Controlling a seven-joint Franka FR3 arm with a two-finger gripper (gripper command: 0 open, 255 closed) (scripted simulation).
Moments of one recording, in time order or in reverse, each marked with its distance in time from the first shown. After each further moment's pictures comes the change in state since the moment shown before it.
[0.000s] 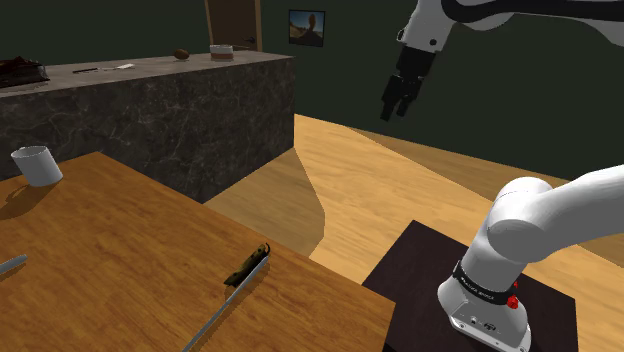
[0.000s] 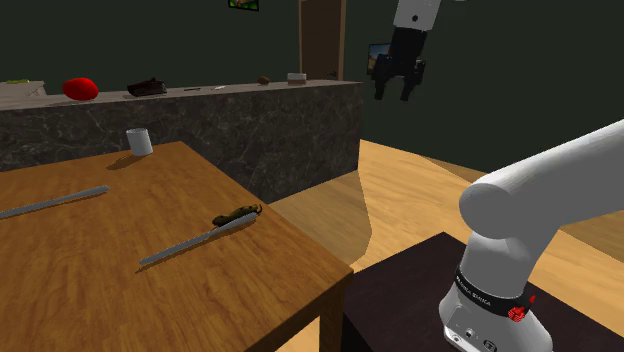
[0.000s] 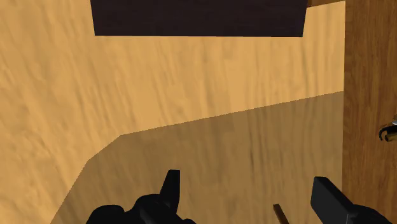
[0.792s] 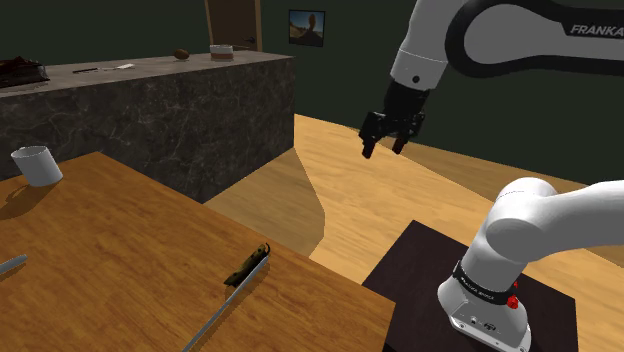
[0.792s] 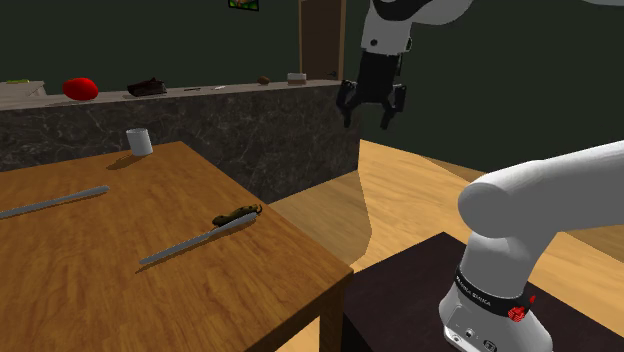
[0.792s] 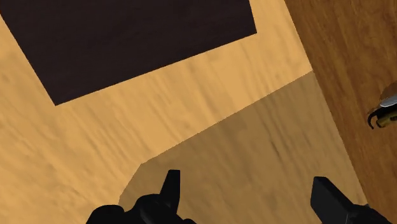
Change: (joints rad) arm -0.031 -0.174 0.335 -0.196 0.168 0.084 0.514
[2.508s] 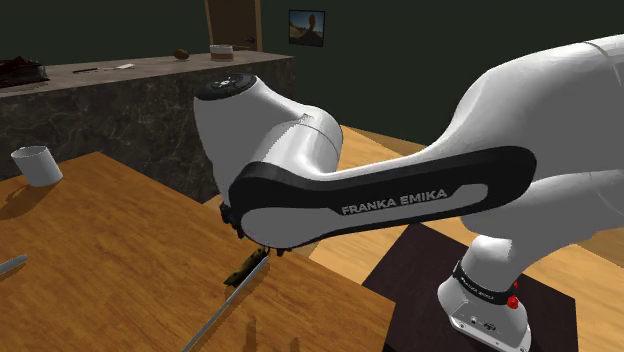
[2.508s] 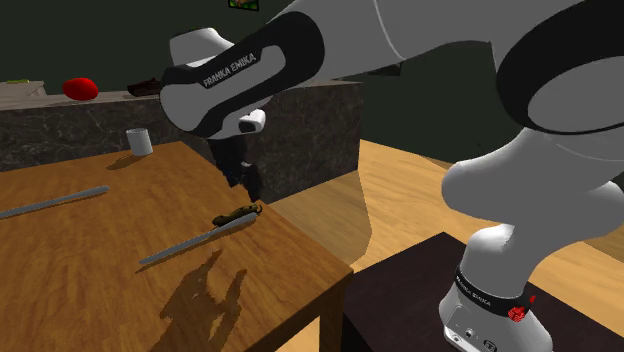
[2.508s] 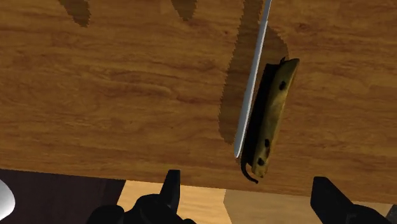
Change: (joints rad) arm -0.881 0.327 1.305 0.548 0.191 0.196 1.295
